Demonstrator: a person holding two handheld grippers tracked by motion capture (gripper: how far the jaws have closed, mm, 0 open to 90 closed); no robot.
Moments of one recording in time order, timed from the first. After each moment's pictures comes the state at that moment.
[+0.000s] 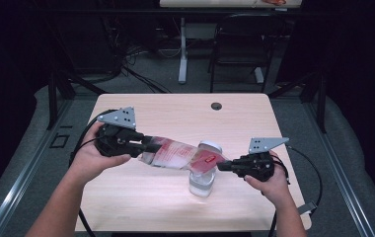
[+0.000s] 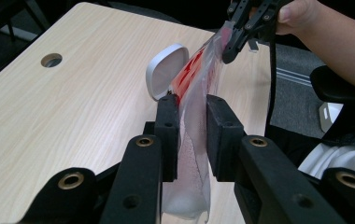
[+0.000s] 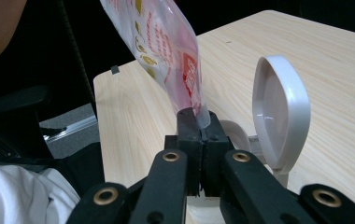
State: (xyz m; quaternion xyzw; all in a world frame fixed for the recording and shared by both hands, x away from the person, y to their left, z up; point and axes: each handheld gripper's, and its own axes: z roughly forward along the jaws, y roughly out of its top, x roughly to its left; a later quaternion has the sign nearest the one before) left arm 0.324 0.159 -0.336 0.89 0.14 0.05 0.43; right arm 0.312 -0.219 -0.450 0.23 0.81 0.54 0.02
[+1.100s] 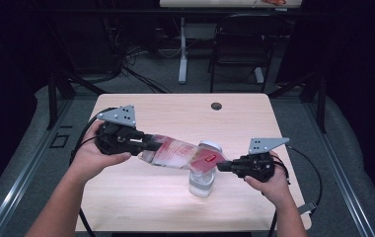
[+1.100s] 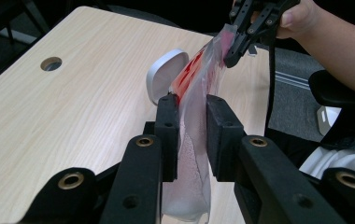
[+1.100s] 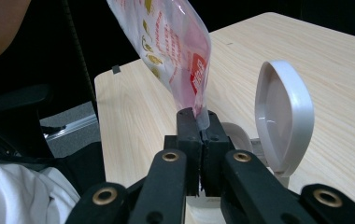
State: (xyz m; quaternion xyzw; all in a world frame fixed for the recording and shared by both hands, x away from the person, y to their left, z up) left arm 0.327 0.157 -0.334 0.89 0.14 0.05 0.43; right arm 0.309 -0.219 -0.447 0.23 0.81 0.54 0.02
